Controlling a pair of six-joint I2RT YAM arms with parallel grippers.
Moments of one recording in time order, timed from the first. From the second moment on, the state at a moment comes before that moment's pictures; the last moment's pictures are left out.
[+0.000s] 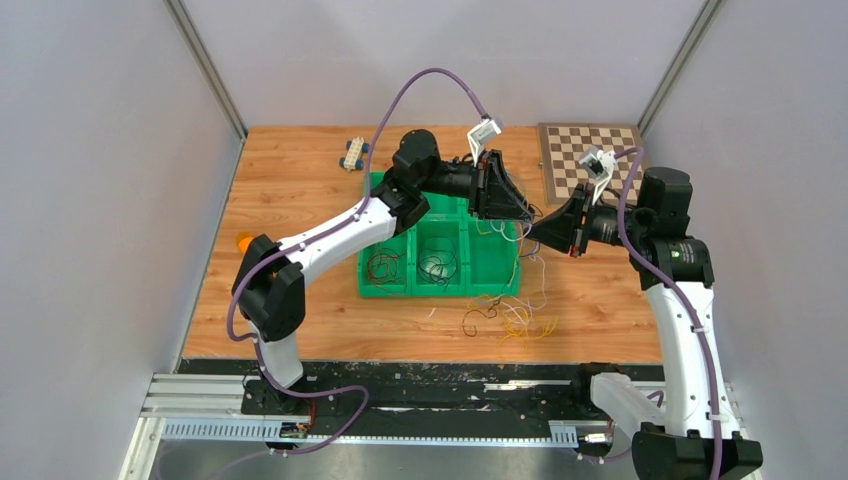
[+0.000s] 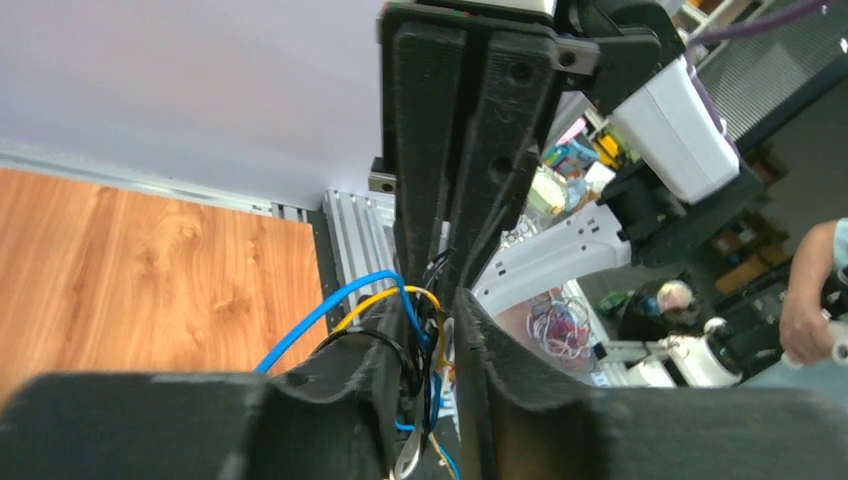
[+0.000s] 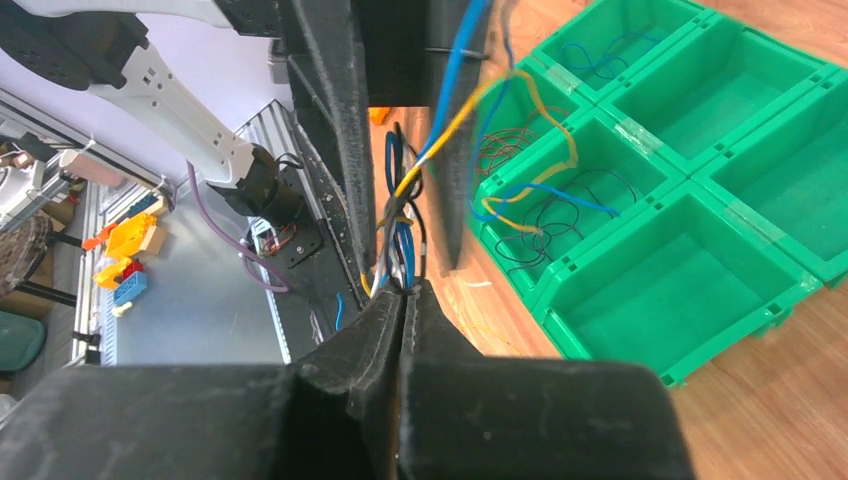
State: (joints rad) left arm -0.79 1.81 1.55 0.53 1.06 -0.77; right arm -0.01 0.97 1.18 -0.70 -1.16 -0.01
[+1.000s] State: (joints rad) left arm -0.81 1.46 1.17 0.24 0.80 -0.30; right arm 0.03 0.89 1.08 -0.31 -1.15 0.51
